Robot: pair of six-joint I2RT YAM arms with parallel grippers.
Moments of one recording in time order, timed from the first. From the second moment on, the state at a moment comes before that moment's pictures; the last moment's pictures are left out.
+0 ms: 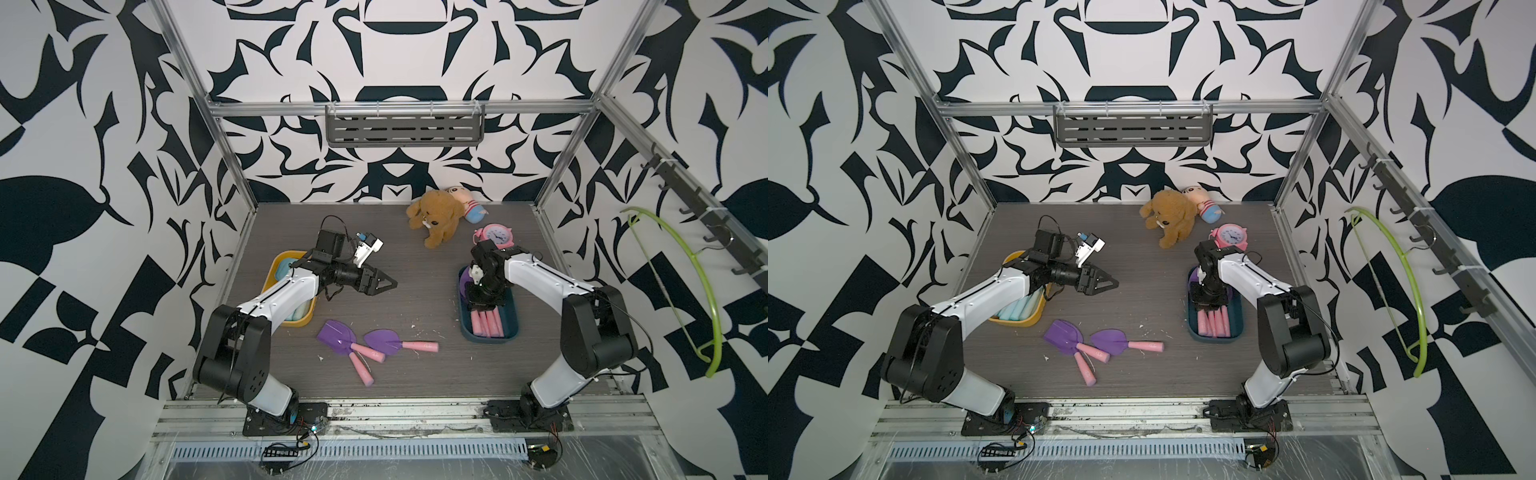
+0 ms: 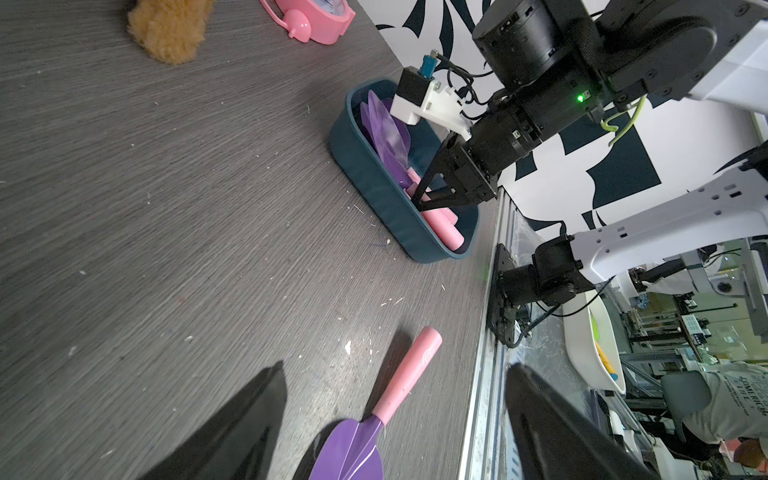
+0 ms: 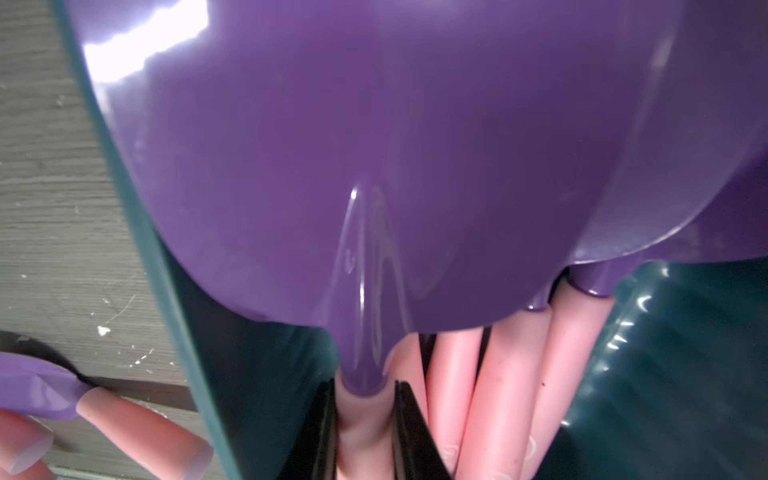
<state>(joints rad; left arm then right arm) -0.38 1.54 1.00 -0.29 0.98 -0.05 0.27 1.65 1.10 -0.98 -0.16 0.32</state>
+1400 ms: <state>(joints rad) -0.38 1.55 1.01 -0.34 0.97 -0.01 0.31 1.60 1.08 -1.05 -0.15 0.34</state>
